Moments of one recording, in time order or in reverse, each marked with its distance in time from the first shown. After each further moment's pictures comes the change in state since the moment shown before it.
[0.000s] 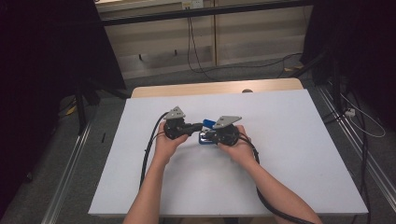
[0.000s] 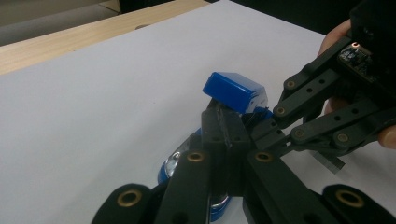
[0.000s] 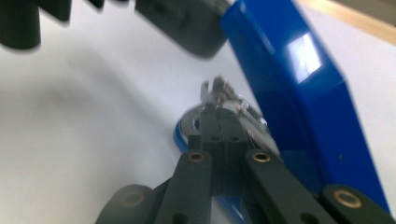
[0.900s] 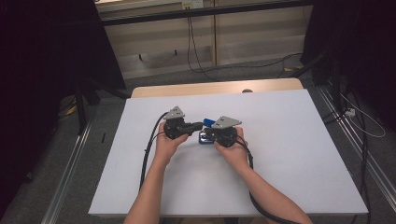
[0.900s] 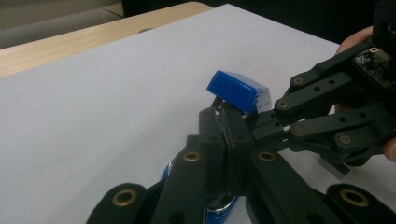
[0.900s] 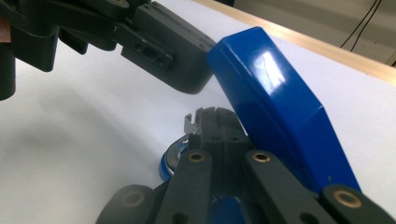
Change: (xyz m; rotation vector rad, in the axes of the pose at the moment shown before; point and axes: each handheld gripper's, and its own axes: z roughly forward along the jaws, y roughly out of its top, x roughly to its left) left arm 0.001 -0.001 0.001 -0.023 0.009 -0.009; right arm 0.011 0.000 0.004 -0.105 -0.135 0.040
